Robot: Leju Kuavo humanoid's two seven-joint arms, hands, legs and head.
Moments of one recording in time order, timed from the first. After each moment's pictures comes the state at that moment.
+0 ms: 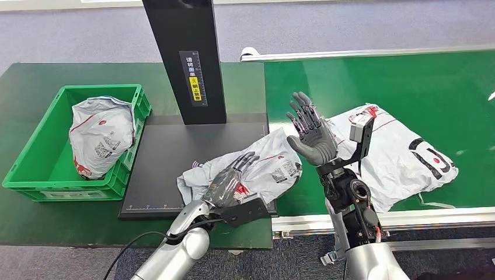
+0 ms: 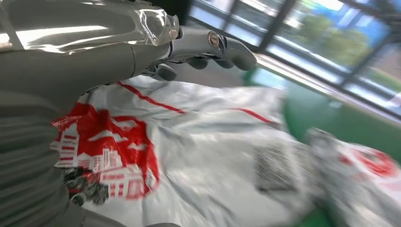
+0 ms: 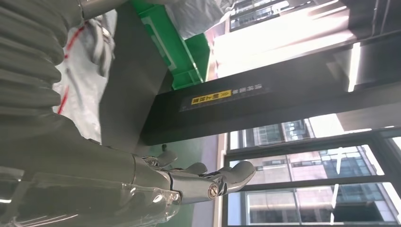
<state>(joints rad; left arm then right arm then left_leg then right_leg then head) -0.38 -0.24 -0.49 -1.00 -0.85 0.09 -0.19 -0.53 0.08 0.14 -1.00 -0.27 0.41 -0.32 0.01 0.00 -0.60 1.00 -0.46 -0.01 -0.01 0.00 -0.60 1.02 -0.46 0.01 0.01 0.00</state>
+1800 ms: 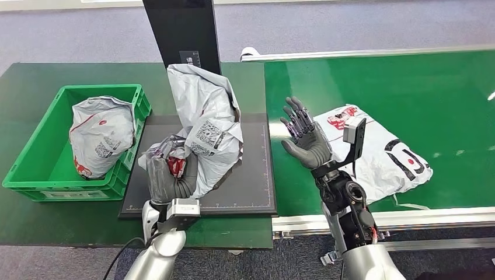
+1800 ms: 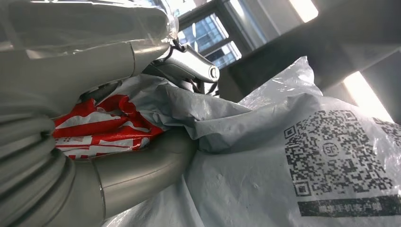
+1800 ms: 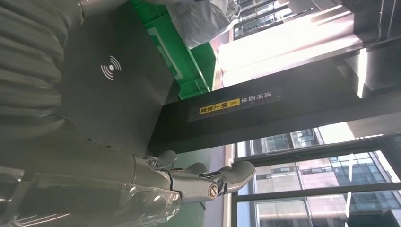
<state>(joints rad) -0.24 -0.28 -0.32 -1.36 -0.59 0.57 -0.69 -0.53 0.08 0.16 -0.98 -0.30 0.42 -0.30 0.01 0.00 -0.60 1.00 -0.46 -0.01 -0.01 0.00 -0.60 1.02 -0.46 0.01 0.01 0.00</state>
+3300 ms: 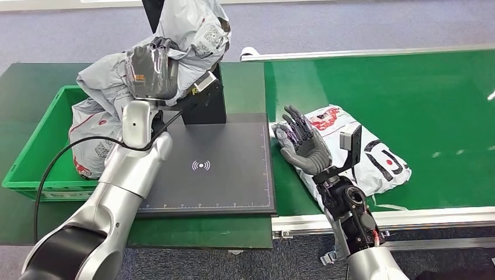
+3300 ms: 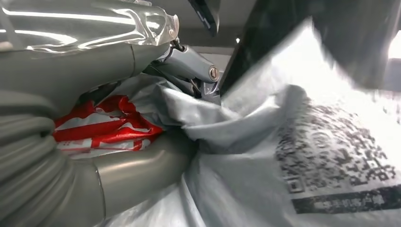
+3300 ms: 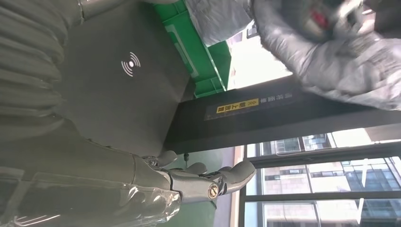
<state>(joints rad) -0.92 -0.16 -0.22 -0.83 -1.49 0.51 0.10 -0.52 0.04 0.22 -0.95 -0.29 0.41 -0.35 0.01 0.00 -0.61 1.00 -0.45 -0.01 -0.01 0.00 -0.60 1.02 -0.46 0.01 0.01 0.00</state>
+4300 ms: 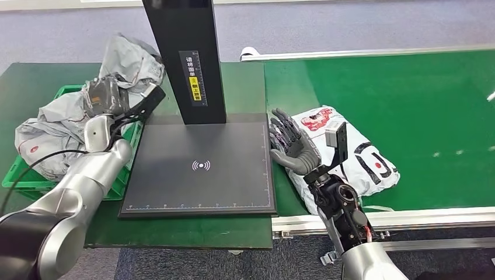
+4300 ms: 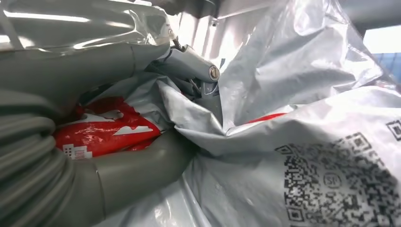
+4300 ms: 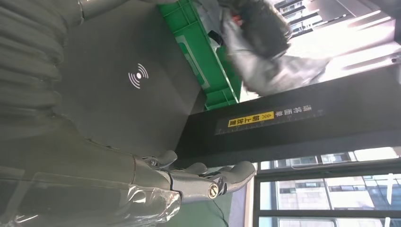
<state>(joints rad) -1.00 0.06 -0.14 -0.39 -1.21 0.64 0.06 -0.55 0.06 0.27 -0.90 -0.29 0.41 -0.31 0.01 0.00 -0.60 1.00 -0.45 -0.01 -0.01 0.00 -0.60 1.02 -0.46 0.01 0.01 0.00</state>
